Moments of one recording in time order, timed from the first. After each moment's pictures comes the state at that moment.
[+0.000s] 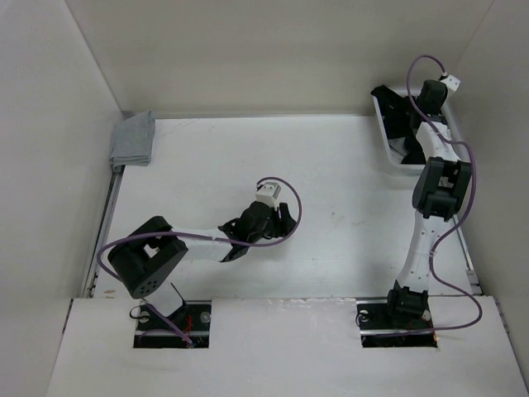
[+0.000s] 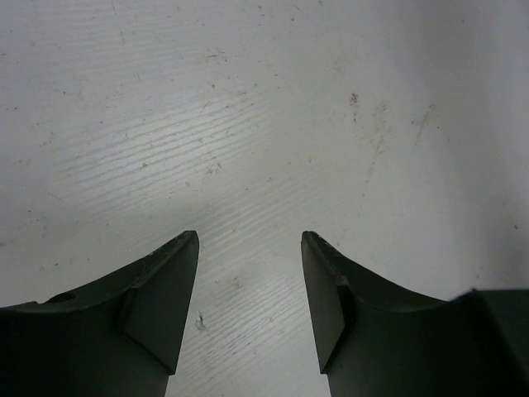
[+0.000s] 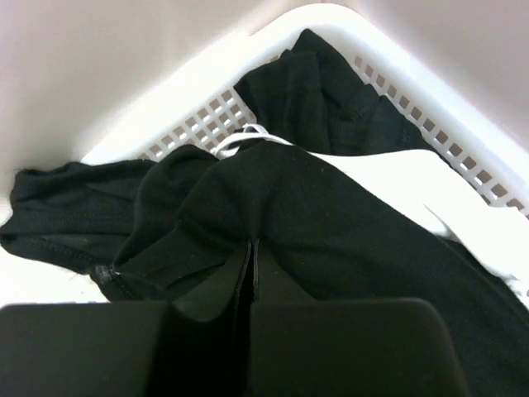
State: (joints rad) left arm -0.88 1.58 0.60 0.53 -0.14 -0.61; right arm -0.22 2.37 2.11 -0.12 0.27 0.35
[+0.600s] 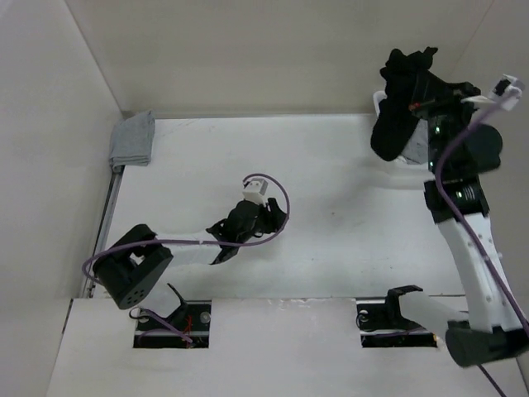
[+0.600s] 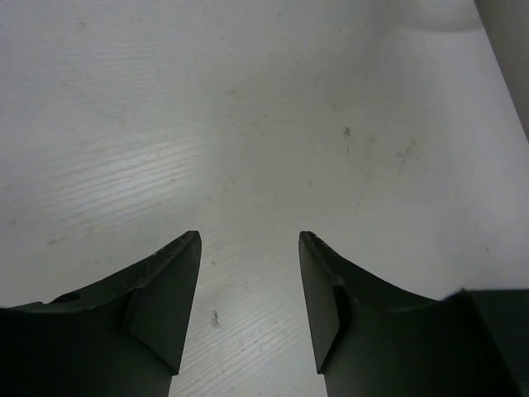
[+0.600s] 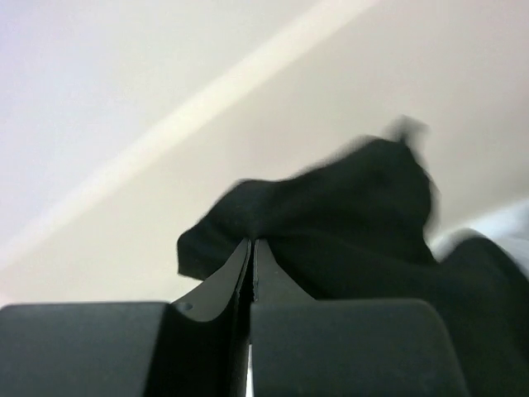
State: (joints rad) left arm -0.84 1.50 0.55 0.57 -0.14 -0.63; right arm 0.10 1.10 1.32 0.18 0.24 0.55
